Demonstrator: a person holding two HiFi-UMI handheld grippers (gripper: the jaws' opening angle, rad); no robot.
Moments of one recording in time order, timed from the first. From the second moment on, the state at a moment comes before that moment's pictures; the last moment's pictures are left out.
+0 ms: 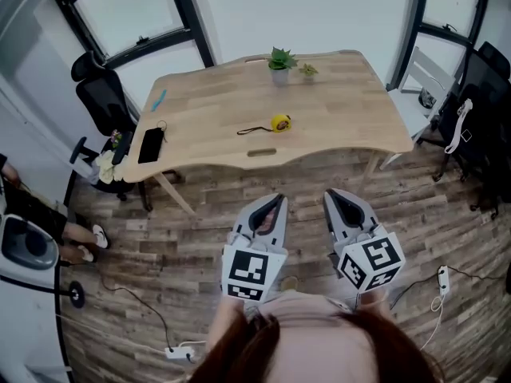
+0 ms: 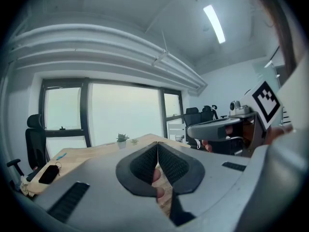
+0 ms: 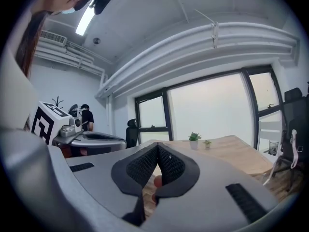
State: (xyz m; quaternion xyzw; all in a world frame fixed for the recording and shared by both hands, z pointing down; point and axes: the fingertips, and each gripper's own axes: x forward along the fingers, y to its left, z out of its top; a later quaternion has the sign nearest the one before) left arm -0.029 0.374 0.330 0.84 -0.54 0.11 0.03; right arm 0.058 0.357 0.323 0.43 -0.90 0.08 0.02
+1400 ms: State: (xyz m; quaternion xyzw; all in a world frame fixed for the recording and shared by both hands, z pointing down) left arm -0.053 0.224 0.357 0.84 -0.52 0.14 0.03; right arm 0.037 0.198 0.330 0.44 -0.90 0.07 0.00
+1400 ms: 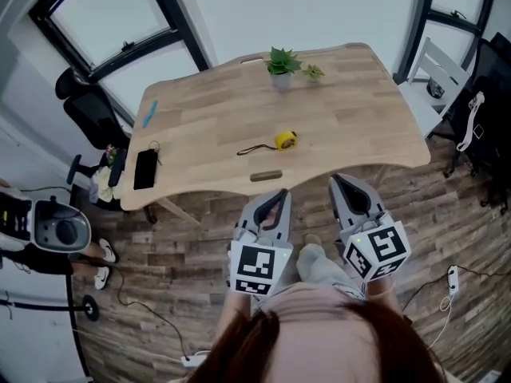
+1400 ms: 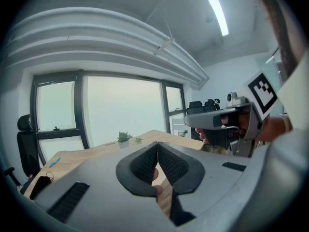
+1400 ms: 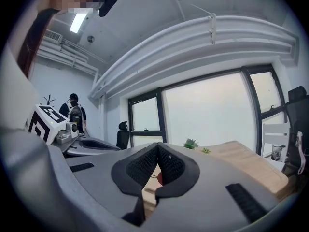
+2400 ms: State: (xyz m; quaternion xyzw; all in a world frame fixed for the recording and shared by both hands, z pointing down) left arm -0.065 0.068 0.400 0.81 -0.57 0.14 0.08; right arm 0.044 0.021 0.345 0.36 -0.93 0.08 0.02
